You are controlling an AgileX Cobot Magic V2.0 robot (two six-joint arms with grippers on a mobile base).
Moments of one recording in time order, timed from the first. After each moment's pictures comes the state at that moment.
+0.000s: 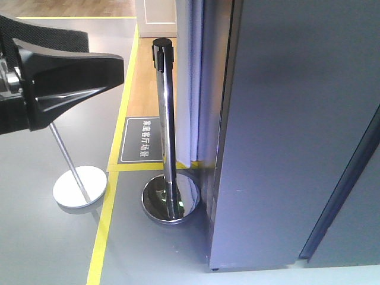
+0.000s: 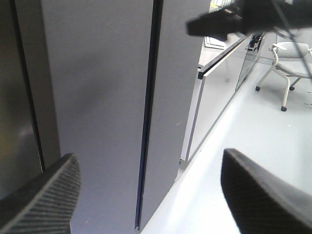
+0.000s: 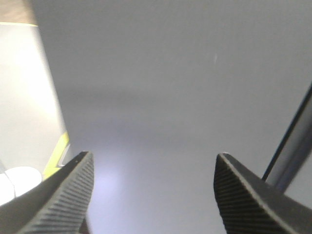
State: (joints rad) left arm -0.31 1.02 -1.16 -1.09 0.77 0.87; right arm -0.06 1.08 -1.29 0.22 0.62 -0.21
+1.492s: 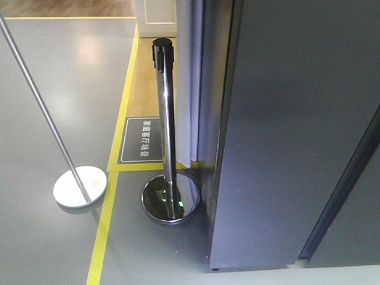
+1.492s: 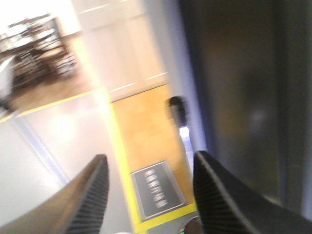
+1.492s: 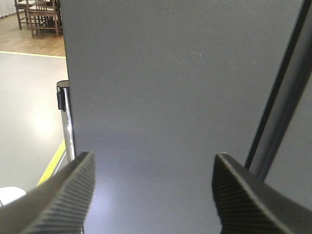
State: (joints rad) left arm -0.30 0.90 -1.16 0.39 0.55 -0.25; right arm -0.06 0.74 -1.01 0.19 0.55 -0.21
